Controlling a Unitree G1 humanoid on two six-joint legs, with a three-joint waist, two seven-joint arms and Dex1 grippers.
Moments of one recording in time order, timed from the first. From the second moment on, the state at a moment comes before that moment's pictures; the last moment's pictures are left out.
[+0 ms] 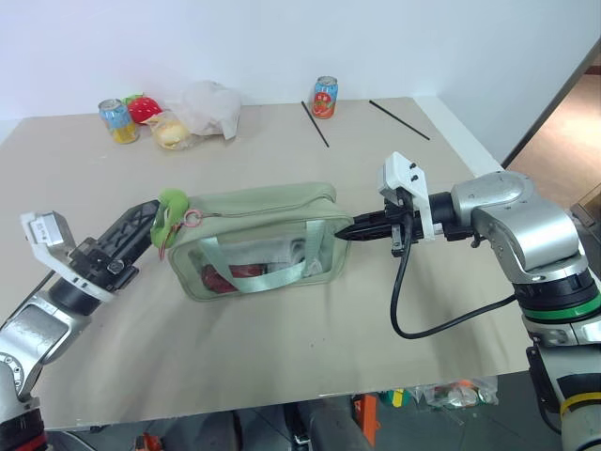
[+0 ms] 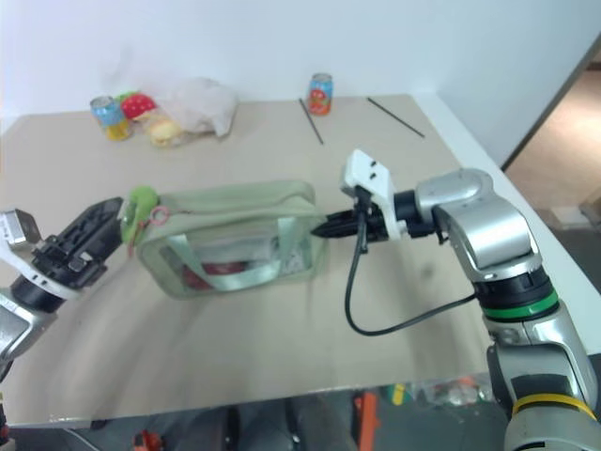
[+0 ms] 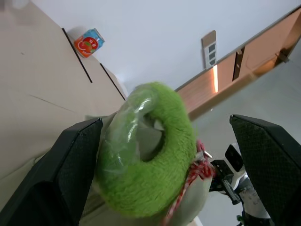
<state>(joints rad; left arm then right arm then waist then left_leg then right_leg) -0.06 0.51 0.63 -0.26 -1.74 0.87 -0.25 -0.83 -0.78 0.20 -0.10 0.36 0.74 1.25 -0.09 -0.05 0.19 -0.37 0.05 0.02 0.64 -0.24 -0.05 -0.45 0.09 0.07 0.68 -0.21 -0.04</state>
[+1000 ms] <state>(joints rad) -0.05 0.52 0.49 -0.25 -1.75 0.83 -0.28 -0.83 -0.78 0.20 -0.10 0.36 0.73 1.24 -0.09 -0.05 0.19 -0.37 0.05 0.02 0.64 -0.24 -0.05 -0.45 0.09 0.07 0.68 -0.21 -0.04</state>
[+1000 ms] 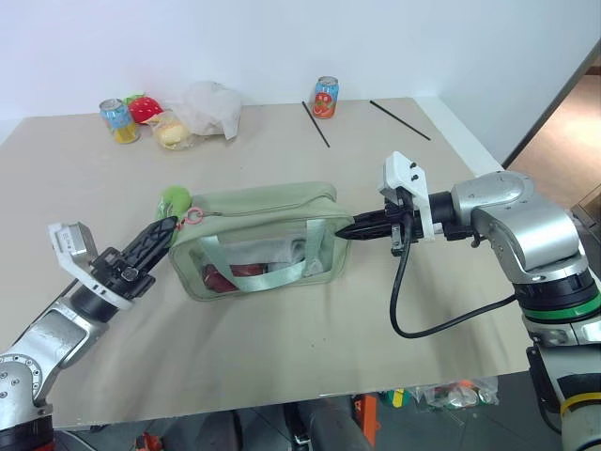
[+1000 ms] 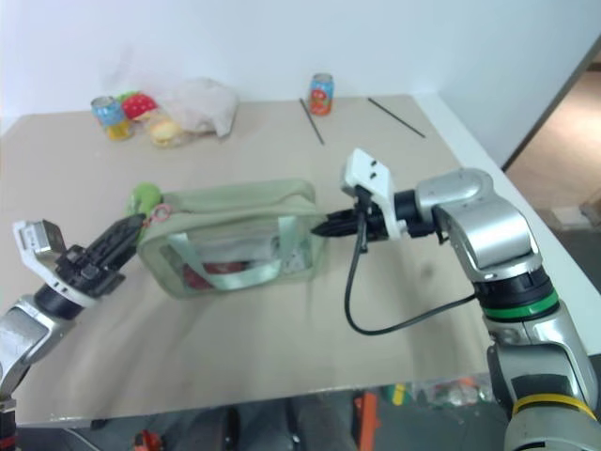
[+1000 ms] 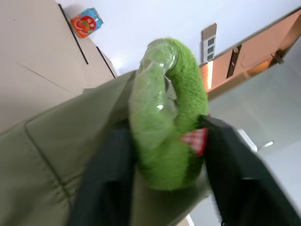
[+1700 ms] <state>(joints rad) -0.36 0.57 0.27 -0.25 -1.69 0.86 -0.20 -0.83 -0.78 0.20 -0.10 0.35 0.73 1.23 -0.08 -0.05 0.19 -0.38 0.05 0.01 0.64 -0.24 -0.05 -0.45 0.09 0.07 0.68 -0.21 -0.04</state>
